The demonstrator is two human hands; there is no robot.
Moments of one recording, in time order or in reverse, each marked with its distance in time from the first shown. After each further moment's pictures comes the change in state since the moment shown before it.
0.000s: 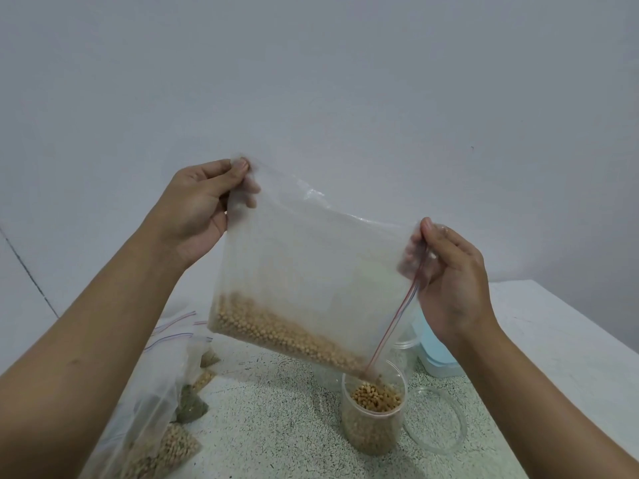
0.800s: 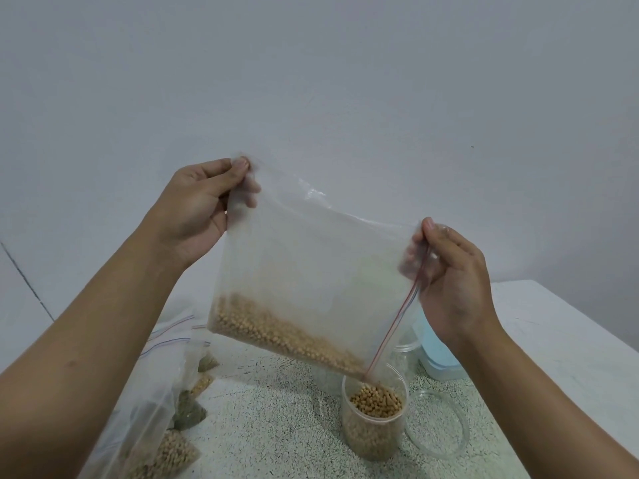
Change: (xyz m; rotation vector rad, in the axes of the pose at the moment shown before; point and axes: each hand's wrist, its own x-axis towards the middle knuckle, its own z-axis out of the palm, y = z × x) left_hand 0.006 -0.001 0.002 0.033 -0.005 -0.002; right_hand 0.005 0.000 -0.001 0.007 -0.016 -0.002
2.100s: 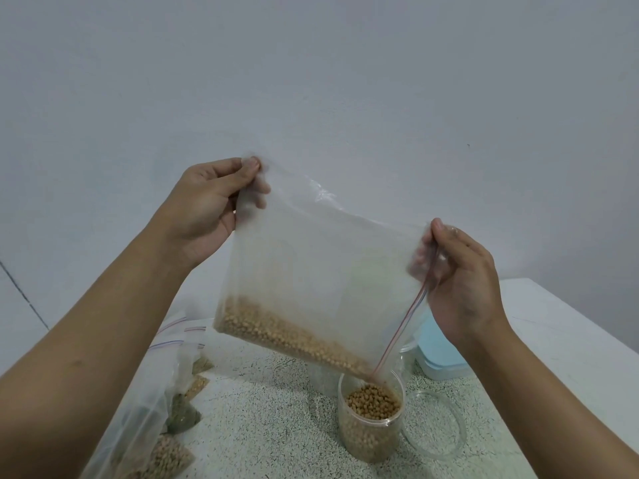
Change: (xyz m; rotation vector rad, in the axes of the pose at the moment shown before) left_hand 0.006 -0.004 0.014 0.038 -0.058 -0.001; right_hand 0.008 -0.001 -0.016 -0.042 0.061 -0.006
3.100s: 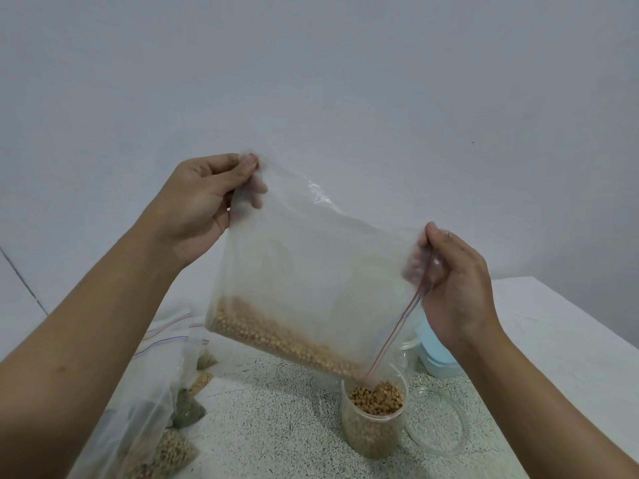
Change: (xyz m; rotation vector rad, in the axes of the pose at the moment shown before) left_hand -0.011 0.007 -0.006 0.048 -0.013 0.026; right_hand -0.005 0.009 0.004 -0.007 -0.002 0.012
